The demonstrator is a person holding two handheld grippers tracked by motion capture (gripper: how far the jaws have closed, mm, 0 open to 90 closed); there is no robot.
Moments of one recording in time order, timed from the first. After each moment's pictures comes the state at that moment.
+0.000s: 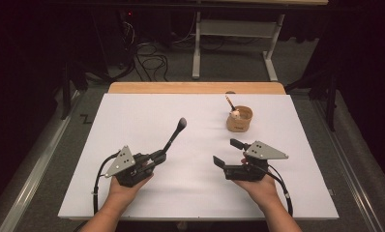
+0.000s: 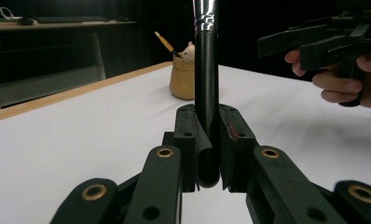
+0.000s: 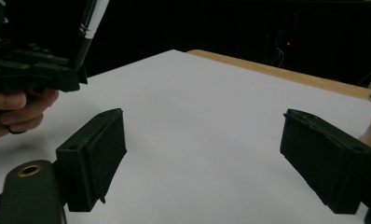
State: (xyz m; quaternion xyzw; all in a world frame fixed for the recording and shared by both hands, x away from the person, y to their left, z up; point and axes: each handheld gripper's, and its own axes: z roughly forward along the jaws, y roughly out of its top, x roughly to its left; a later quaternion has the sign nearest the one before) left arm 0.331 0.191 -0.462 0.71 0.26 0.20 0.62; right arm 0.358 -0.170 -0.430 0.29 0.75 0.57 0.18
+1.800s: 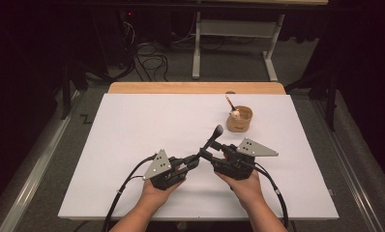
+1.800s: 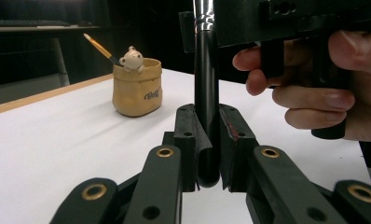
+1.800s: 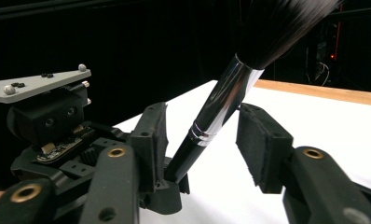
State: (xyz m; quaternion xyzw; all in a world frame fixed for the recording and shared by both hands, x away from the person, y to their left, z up) left arm 0.336 0.110 -0.474 0.71 0.22 0.17 0.64; right arm 0.356 -0.138 -0.425 0.28 0.70 0.64 0.11
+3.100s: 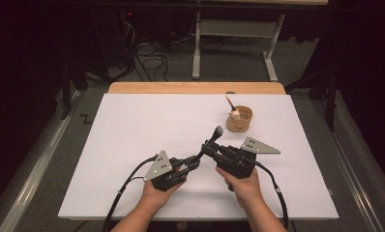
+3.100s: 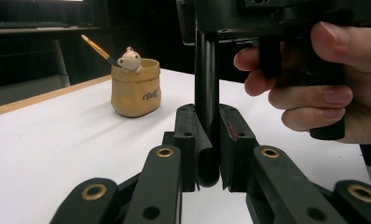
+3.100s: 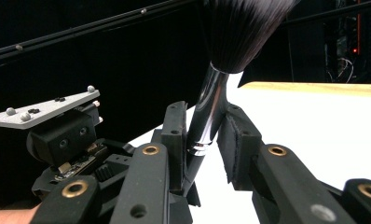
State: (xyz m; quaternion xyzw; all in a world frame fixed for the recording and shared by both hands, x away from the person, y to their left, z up) left arm 0.333 0.109 -0.474 0.72 0.22 0.17 0.64; right arm 0.362 -0.143 -0.429 0.30 0.68 0.67 0.06
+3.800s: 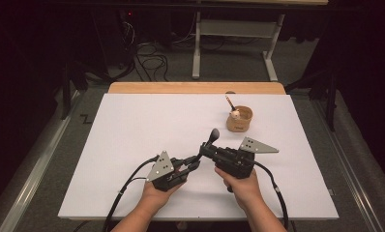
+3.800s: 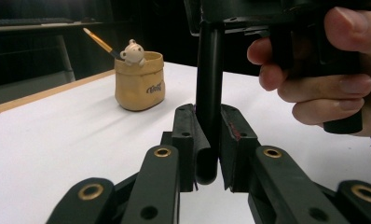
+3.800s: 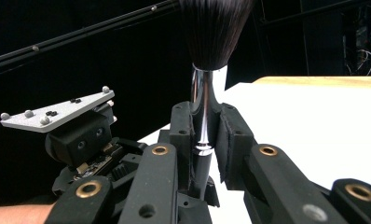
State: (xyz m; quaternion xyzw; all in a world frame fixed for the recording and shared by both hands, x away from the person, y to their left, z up) left arm 0.334 0.107 -0.477 0.73 0.22 0.18 0.62; right arm 0.362 -0.141 -0.430 0.29 0.68 0.67 0.03
